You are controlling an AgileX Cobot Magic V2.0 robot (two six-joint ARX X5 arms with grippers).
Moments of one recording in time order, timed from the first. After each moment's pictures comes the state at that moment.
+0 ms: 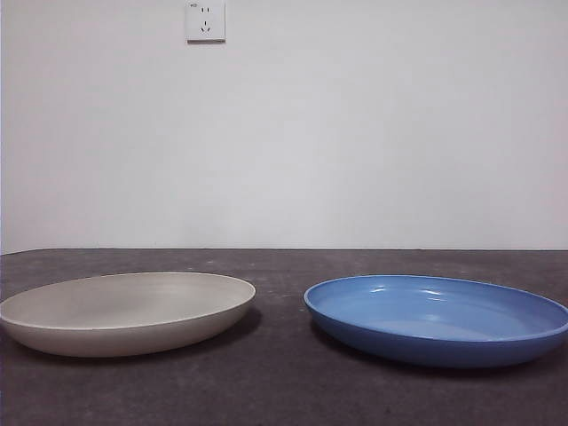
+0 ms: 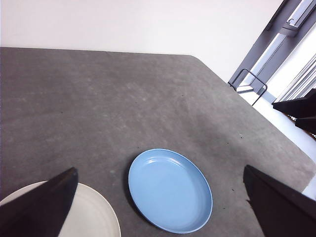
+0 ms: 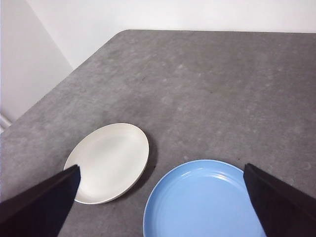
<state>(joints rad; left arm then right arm) -0.34 0.72 0.96 -0.52 0.47 -0.25 0.31 0.68 0.92 -0.62 -0.37 0.21</state>
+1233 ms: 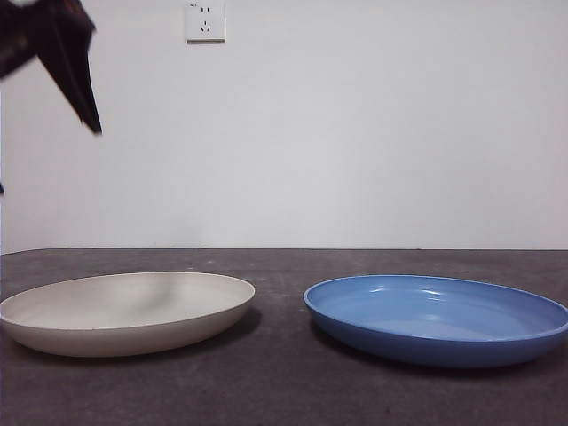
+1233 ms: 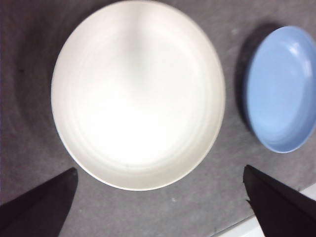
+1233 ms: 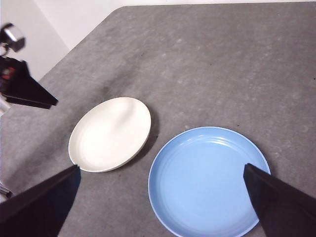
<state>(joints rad) -0.12 1.39 1.17 -1.01 0.47 -0.14 0.31 0.59 0.93 -0.80 -0.37 0.21</state>
